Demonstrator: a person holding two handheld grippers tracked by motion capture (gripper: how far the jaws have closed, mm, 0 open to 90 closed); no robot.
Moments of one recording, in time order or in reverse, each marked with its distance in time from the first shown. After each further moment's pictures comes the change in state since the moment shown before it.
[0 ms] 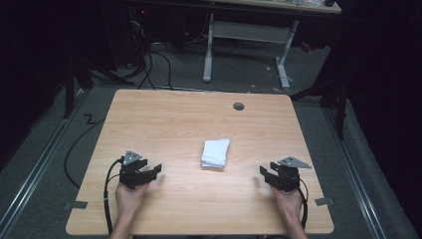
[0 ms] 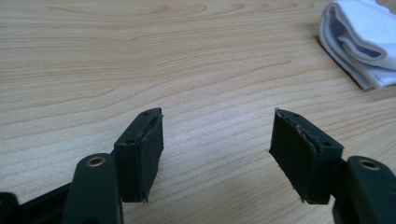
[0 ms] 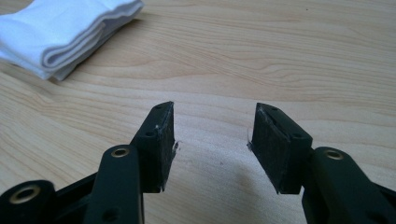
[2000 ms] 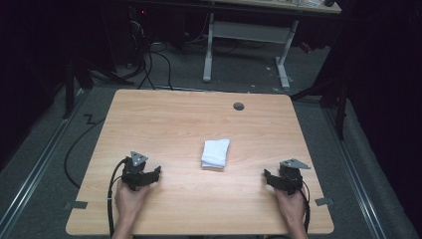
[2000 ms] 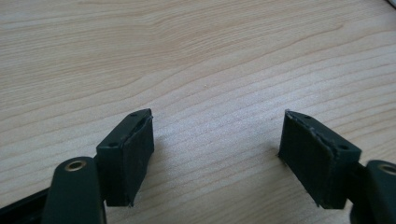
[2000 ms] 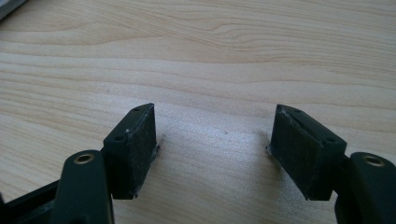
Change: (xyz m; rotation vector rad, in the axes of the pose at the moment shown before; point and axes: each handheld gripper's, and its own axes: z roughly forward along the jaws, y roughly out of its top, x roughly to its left) left arm -0.008 -0.002 0.010 0.079 0.160 0.117; right arm -0.014 -0.013 0.009 0.077 -0.137 0.012
